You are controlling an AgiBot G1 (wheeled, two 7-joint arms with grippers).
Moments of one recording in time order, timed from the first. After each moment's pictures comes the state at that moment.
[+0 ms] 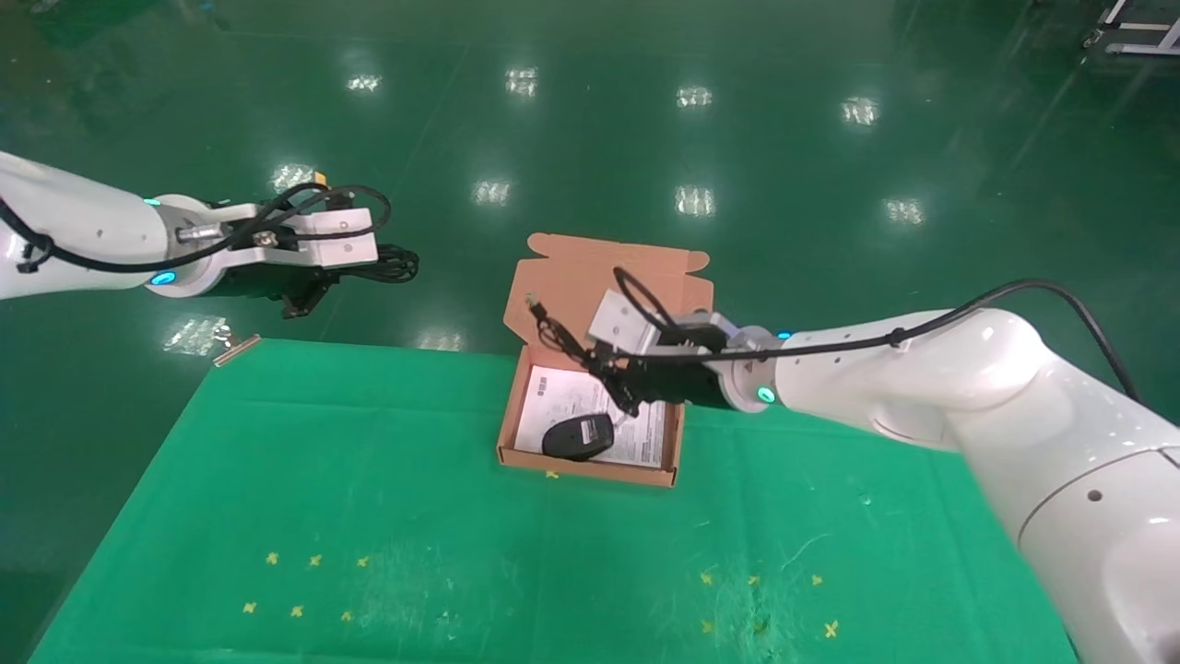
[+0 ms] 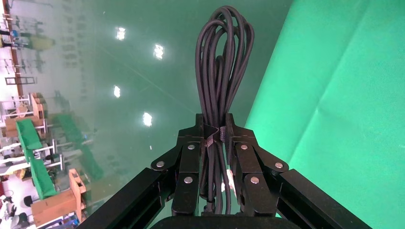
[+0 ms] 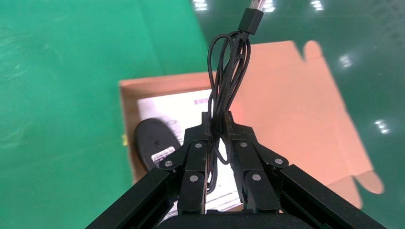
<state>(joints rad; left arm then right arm) -1.76 1.04 0.95 -0.97 2.28 1.00 -0.52 1.61 -1.36 -0.85 0.39 -1.45 -0.77 -0.11</state>
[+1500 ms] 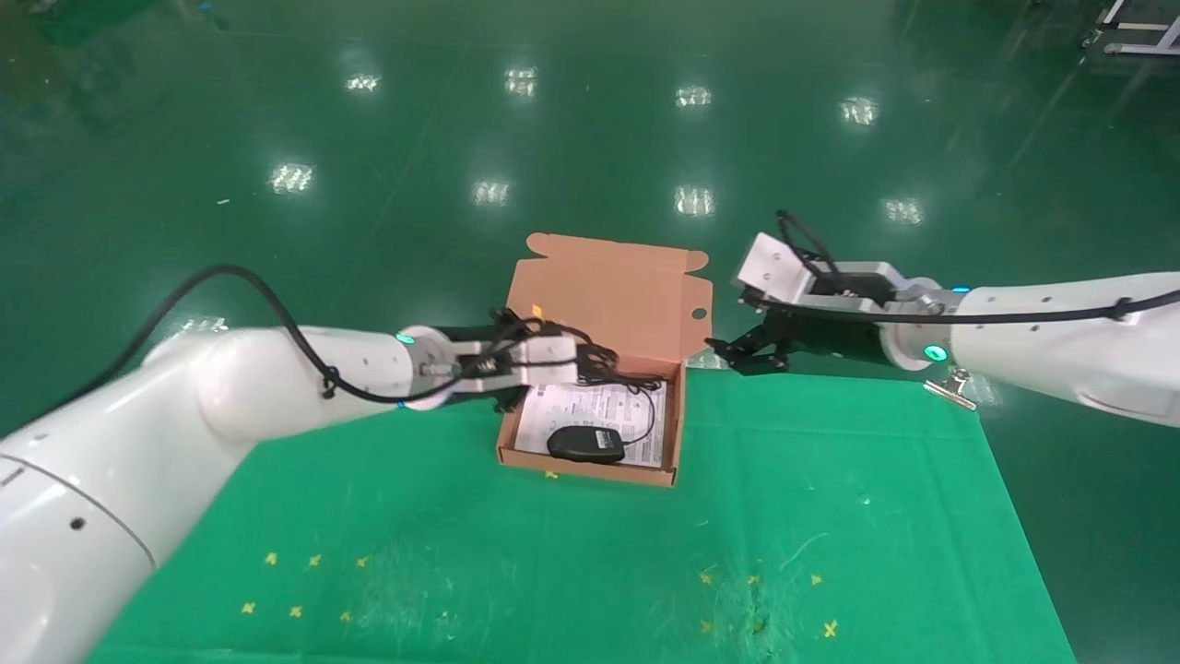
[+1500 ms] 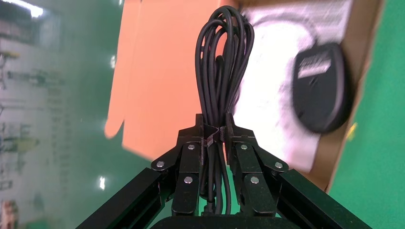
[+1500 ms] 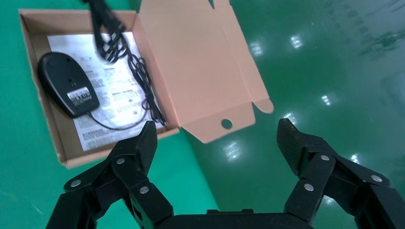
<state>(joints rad) -1.56 1.35 0.97 -0.62 1.91 0.62 -0.01 1.63 -1.06 -0.90 0.65 -1.49 -0.76 0.03</state>
